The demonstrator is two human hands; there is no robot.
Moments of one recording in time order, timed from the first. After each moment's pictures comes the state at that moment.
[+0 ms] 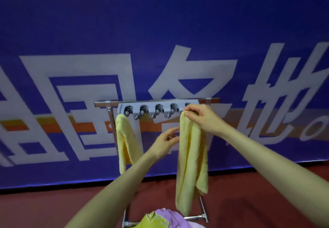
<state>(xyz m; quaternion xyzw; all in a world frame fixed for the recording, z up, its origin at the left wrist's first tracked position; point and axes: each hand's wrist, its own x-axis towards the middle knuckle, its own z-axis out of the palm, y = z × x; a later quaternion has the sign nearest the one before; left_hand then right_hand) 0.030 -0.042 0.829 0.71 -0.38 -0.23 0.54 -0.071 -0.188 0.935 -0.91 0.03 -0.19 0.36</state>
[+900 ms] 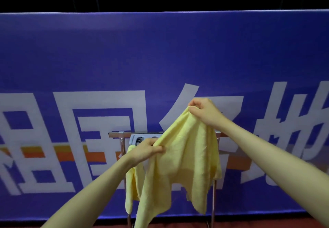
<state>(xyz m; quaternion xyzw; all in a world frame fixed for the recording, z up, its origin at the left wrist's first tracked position) 0.078 0.027 0.942 0.78 -0.38 -0.22 0.46 -0.022 -0.186 1.040 -0.90 0.04 -0.29 0.33</state>
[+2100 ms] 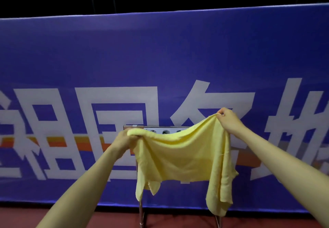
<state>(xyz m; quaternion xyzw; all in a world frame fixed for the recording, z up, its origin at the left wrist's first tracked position) 0.108 0.118 0.935 0.77 -0.18 -0.10 0.60 -0.038 -0.219 0.991 -0.88 0.23 -0.25 0.33</state>
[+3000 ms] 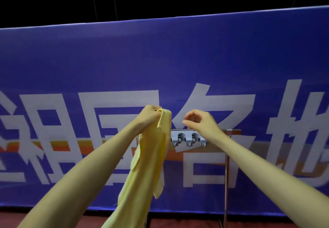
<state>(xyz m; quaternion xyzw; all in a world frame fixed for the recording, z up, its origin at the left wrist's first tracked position) 0.068 0.053 1.036 0.82 -0.31 -0.03 0.47 -0.052 -0.119 1.008 -0.84 -0.01 -0.27 0.48</state>
